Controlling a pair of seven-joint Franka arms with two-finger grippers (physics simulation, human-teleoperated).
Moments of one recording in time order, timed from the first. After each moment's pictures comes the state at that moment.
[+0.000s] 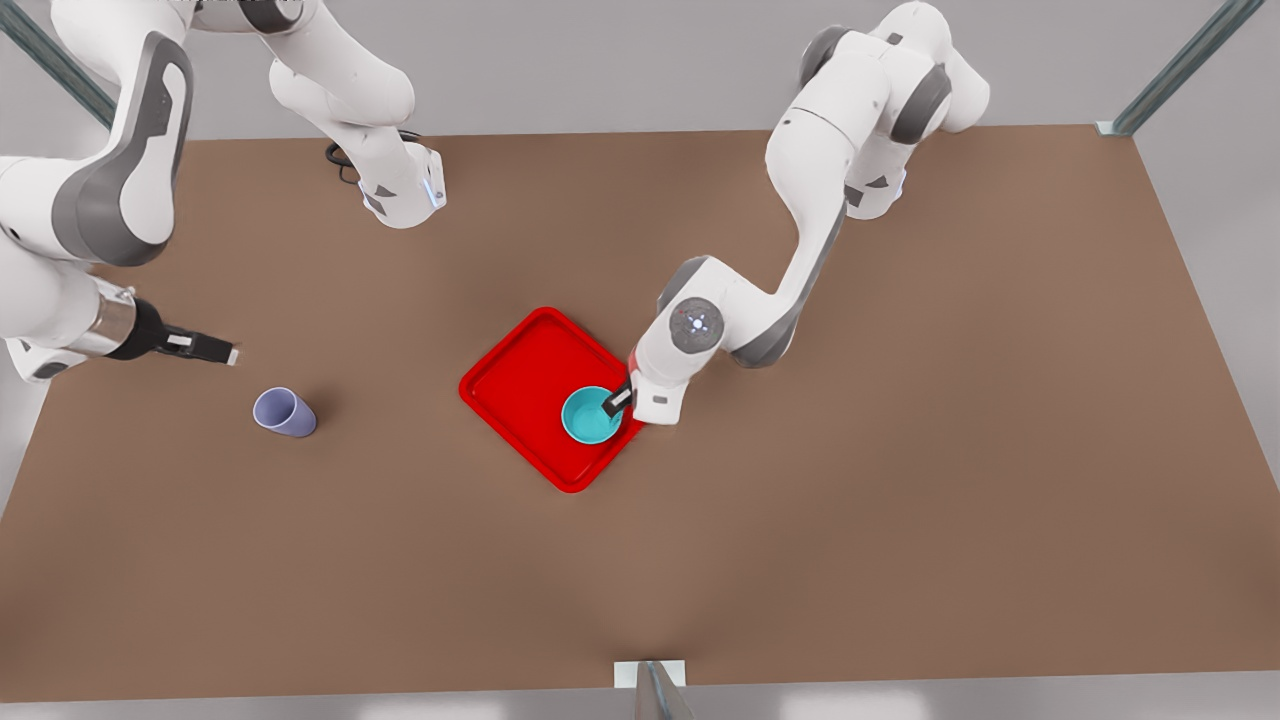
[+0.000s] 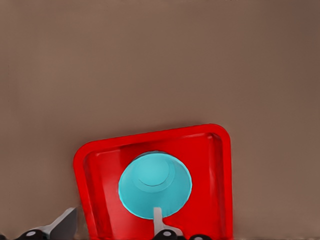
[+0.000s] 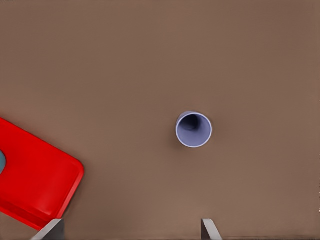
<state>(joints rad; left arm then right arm) -0.73 0.62 0.08 -1.27 -0.30 1.87 -1.07 -0.22 0.19 0.09 -1.48 0.04 1.46 0.09</state>
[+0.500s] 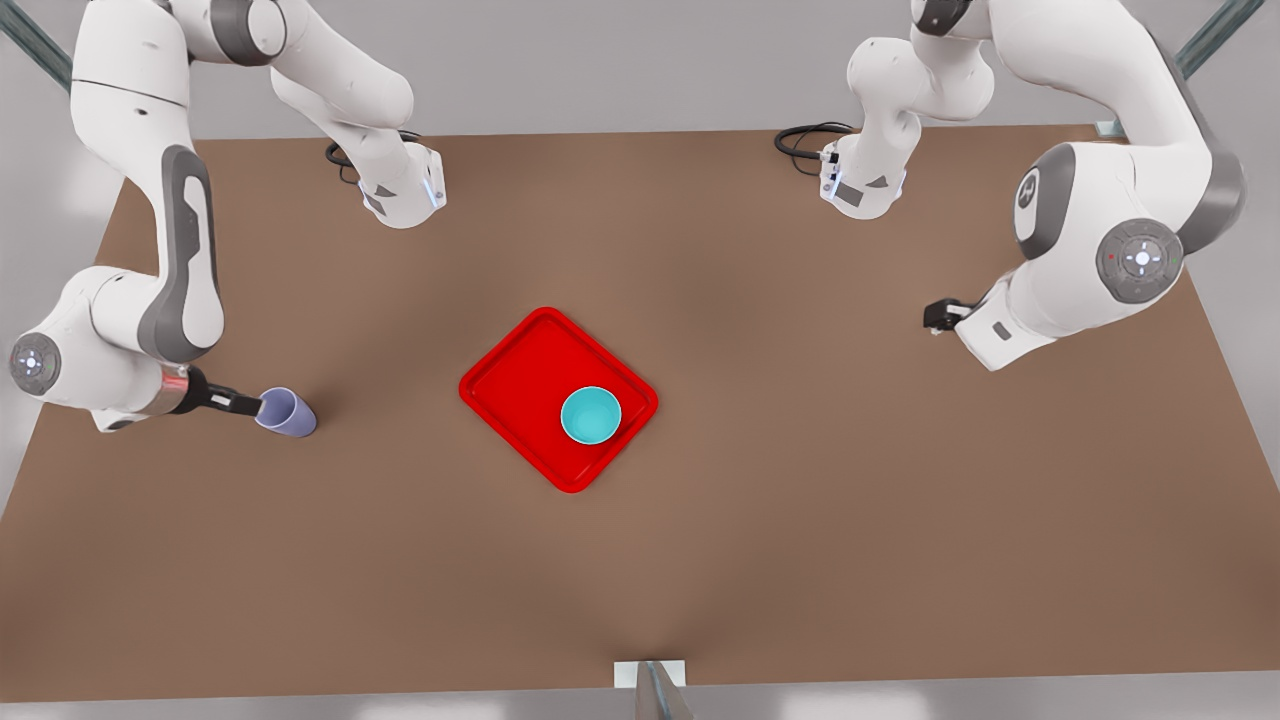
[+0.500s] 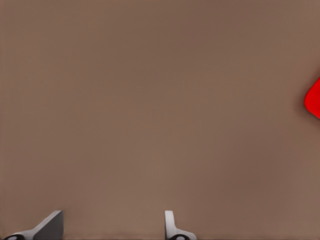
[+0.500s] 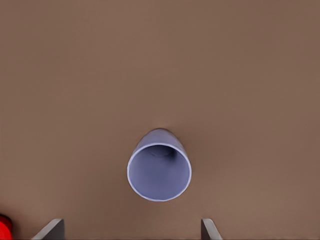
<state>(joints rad) -0.38 0.27 0.27 -1.34 -0.02 1.32 0.07 -0.32 0.29 0.07 -1.84 0.02 1.91 0.07</state>
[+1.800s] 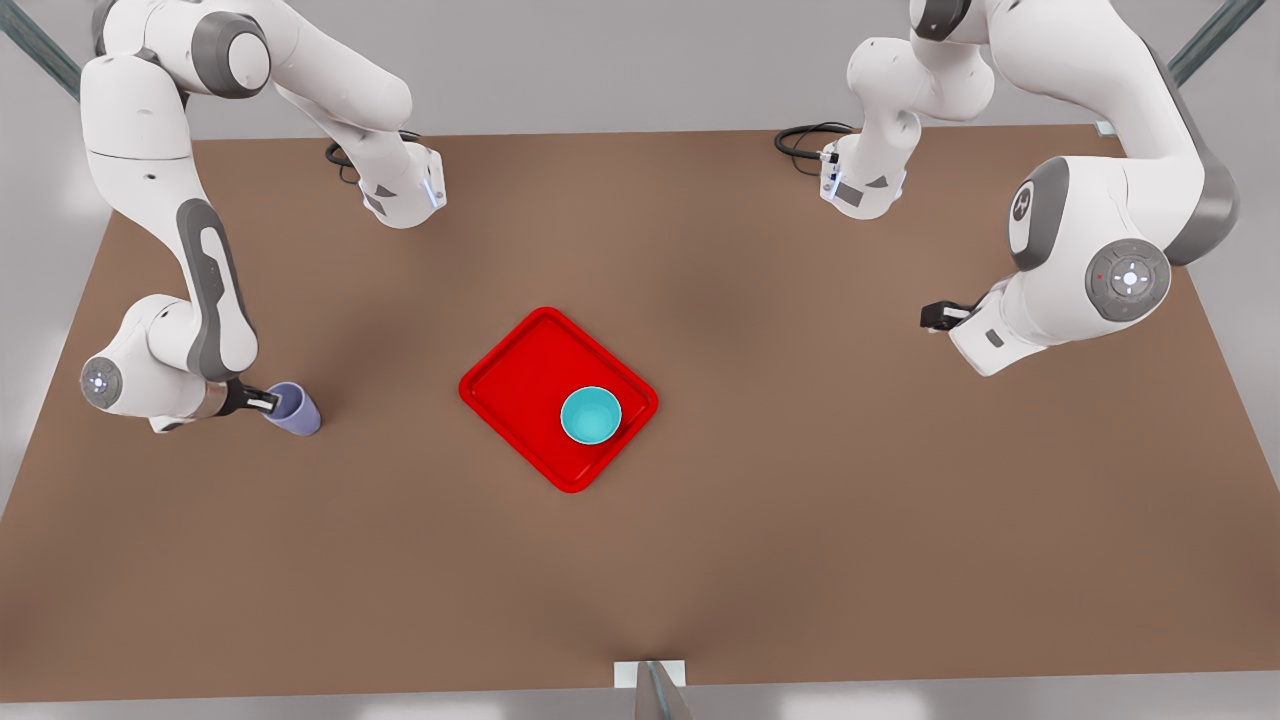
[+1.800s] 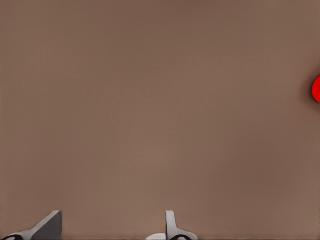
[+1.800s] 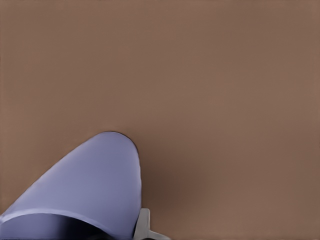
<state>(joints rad) -0.38 0.27 0.27 -1.34 -0.02 1.27 0.08 -0.39 0.41 0.07 -2.00 0.02 2.11 0.02</state>
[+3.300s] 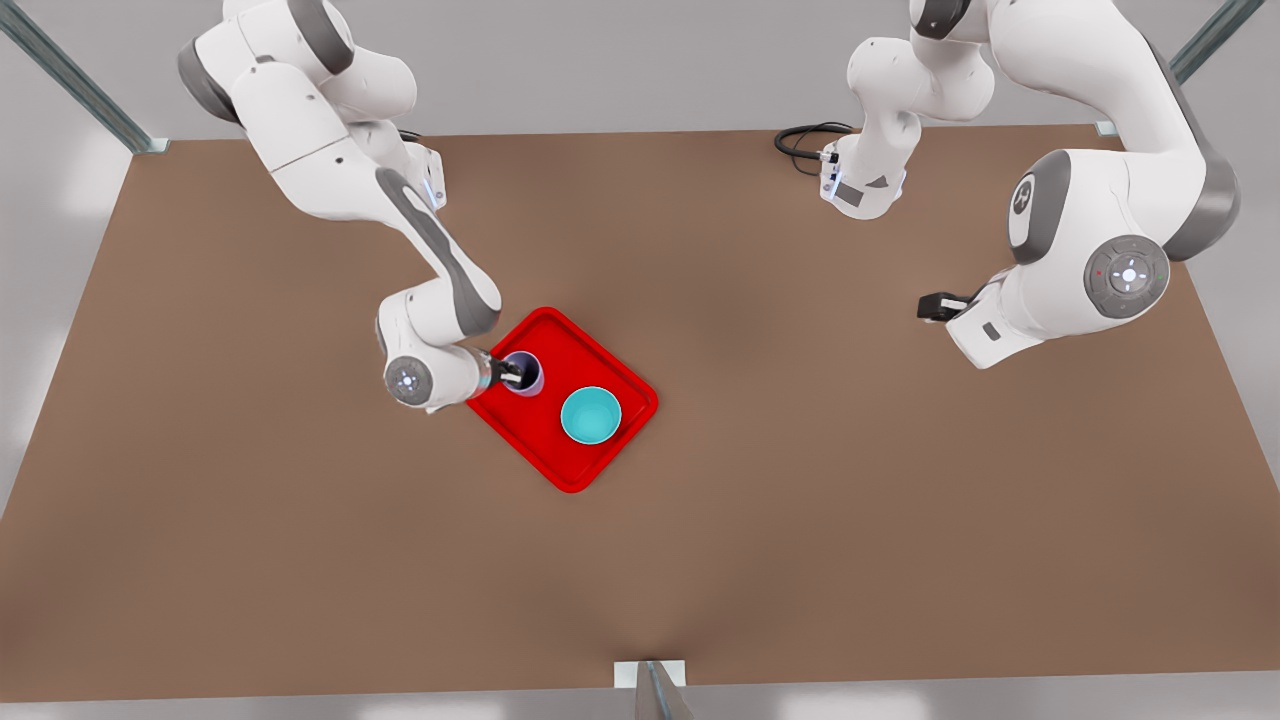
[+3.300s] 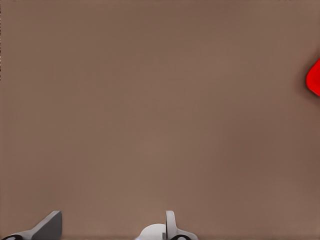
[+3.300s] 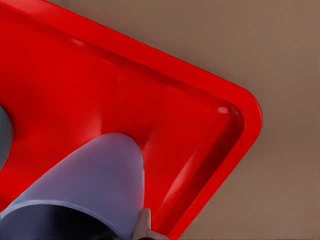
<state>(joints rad) -0.38 0.26 0.26 -1.33 -0.03 1.24 0.08 0.06 0.44 0.37 -1.99 0.24 2.08 0.61</state>
